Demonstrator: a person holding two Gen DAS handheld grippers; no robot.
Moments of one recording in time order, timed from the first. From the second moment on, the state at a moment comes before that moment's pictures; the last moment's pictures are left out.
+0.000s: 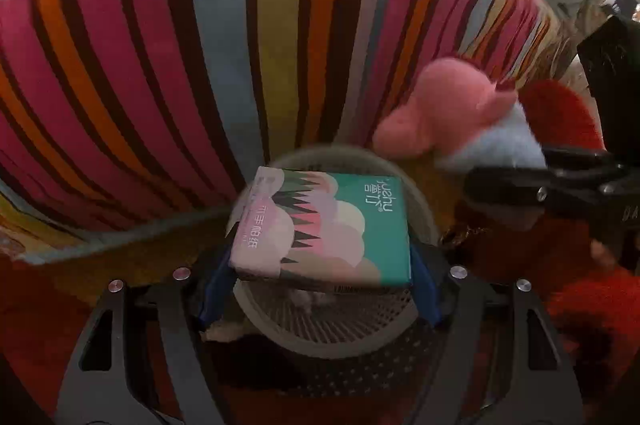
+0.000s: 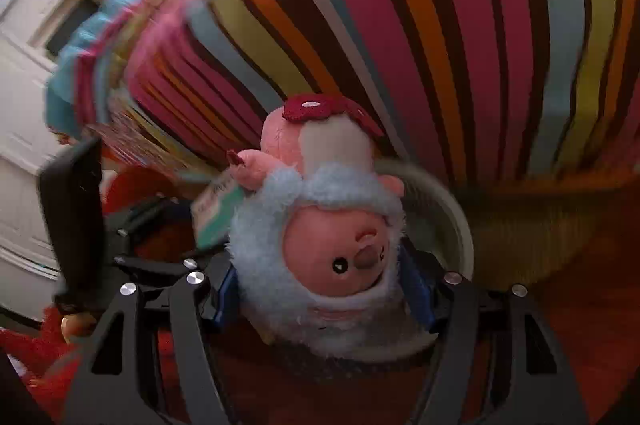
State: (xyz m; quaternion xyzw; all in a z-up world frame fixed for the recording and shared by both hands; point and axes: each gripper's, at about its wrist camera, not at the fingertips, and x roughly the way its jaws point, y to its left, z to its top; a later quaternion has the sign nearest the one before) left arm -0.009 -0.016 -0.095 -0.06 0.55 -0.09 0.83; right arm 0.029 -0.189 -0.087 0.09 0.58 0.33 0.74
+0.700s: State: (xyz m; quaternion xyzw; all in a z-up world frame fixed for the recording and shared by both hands) left arm 0.007 -0.031 -0.113 -0.01 0.57 -0.06 0.82; right arm 0.026 -0.161 -0.095 0.01 0.59 0.30 0.75
